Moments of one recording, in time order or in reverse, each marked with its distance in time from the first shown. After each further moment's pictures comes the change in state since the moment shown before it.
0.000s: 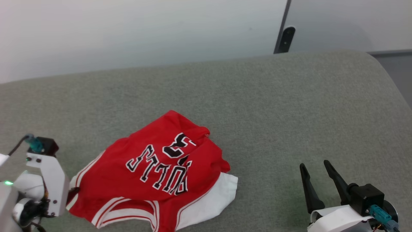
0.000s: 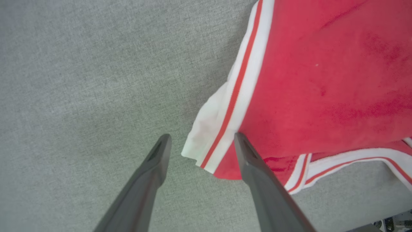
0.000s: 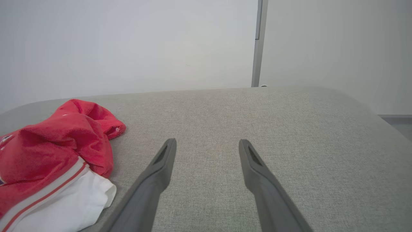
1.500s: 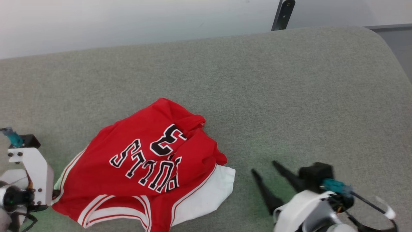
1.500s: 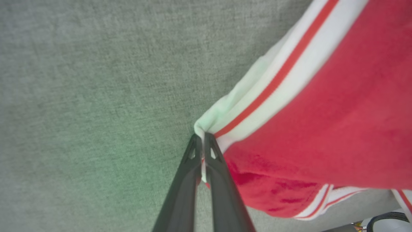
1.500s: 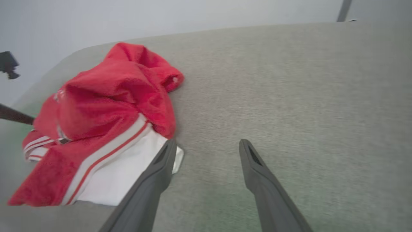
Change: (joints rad) left arm -0.119 0.015 -0.069 0.211 -0.198 0.010 0.121; right arm -0.078 -0.024 0.205 -0.096 0.143 0.000 0.333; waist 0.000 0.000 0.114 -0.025
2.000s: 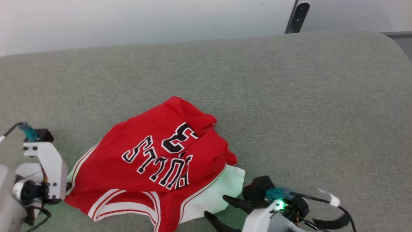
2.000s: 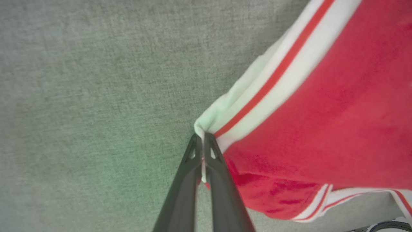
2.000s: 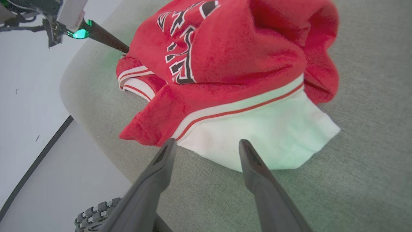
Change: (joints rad) left arm -0.048 -0.053 -0.048 0.014 0.024 -0.005 -0.031; right arm -0.049 -0.048 0.315 -0.087 0.153 0.000 0.299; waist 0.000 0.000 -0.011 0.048
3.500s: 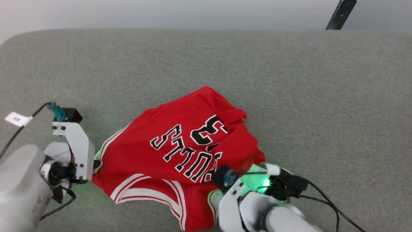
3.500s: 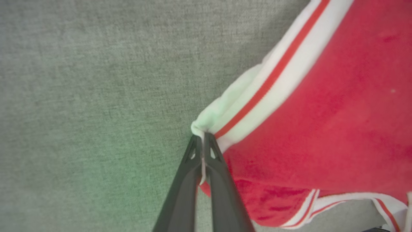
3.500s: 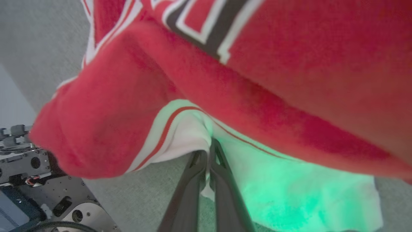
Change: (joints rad) left arm -0.164 -0.080 -0.204 0.054 -0.109 -0.006 -0.109; right arm -0.243 0.073 0.104 0.282 -0.304 0.000 0.294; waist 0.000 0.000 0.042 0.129
